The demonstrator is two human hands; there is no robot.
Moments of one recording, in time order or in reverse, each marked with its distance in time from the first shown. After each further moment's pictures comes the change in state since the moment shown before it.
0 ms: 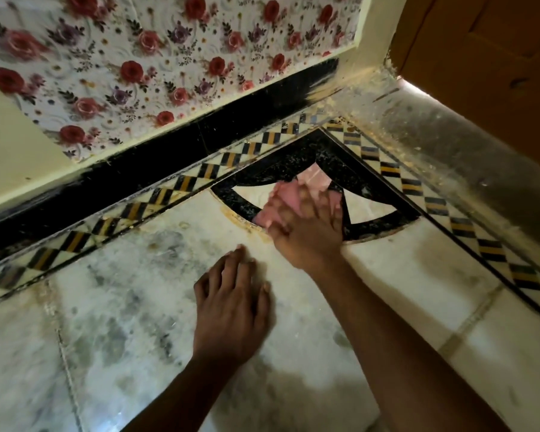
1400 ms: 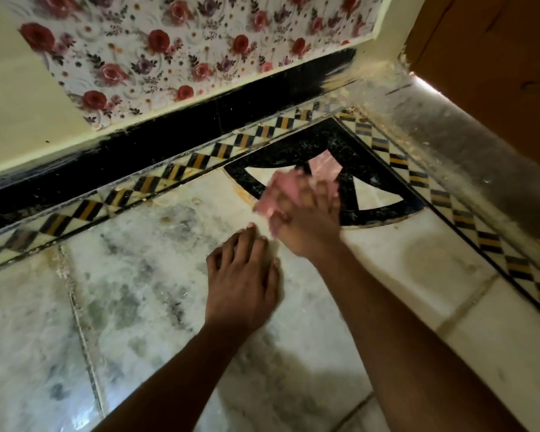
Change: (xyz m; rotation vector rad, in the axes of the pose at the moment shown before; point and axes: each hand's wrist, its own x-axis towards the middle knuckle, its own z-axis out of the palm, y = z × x) left_hand 0.000 -0.002 0.001 -0.033 -0.034 0.003; right_hand -0.009 -0.013 0.008 -0.069 -0.006 -0.077
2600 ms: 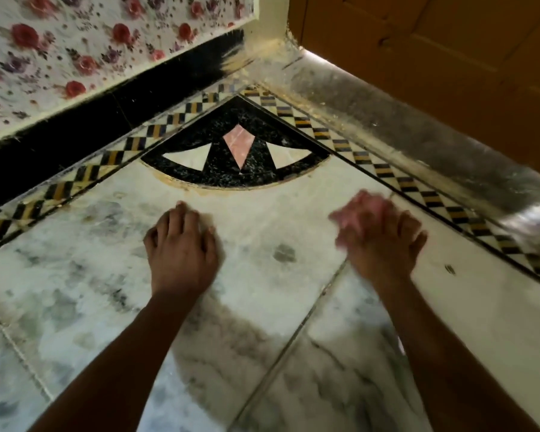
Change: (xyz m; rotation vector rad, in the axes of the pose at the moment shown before) left_hand -0.006 0.008 -0.003 0.018 0.075 0.068; right_hand -0.211 0.166 0.015 0.116 0.151 0.663
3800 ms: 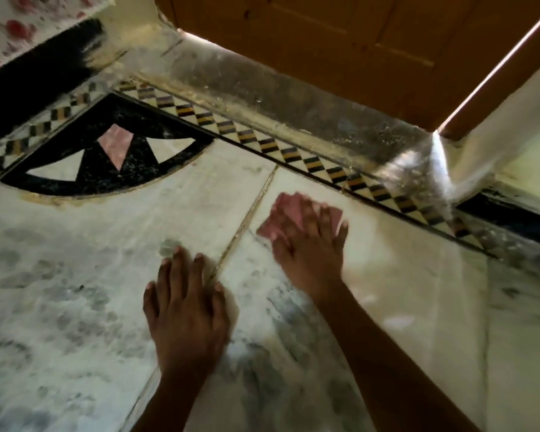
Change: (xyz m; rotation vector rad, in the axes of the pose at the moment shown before) left_hand -0.143 0.160 0.015 -0.033 -0.081 0.112; right_hand -0.055 0.093 -0.003 0.048 0.059 -0.060
